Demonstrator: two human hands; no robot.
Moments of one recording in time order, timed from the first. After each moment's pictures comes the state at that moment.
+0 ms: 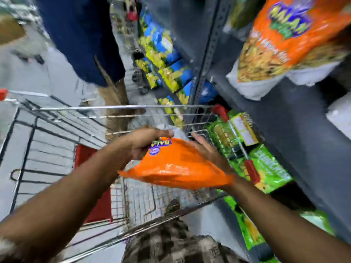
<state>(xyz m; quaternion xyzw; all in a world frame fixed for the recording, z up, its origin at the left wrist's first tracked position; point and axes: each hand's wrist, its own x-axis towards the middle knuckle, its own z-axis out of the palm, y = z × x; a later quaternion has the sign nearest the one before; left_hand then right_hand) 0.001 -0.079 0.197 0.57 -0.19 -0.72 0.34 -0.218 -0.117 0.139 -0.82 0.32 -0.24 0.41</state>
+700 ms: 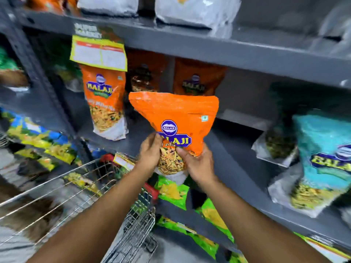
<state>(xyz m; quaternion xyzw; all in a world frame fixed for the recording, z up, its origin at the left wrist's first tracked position) -0.310 -0.154 0.250 0.44 -0.56 -0.45 0.54 -0.444 -0.103 0.244 -0.49 0.48 -0.65 0.33</state>
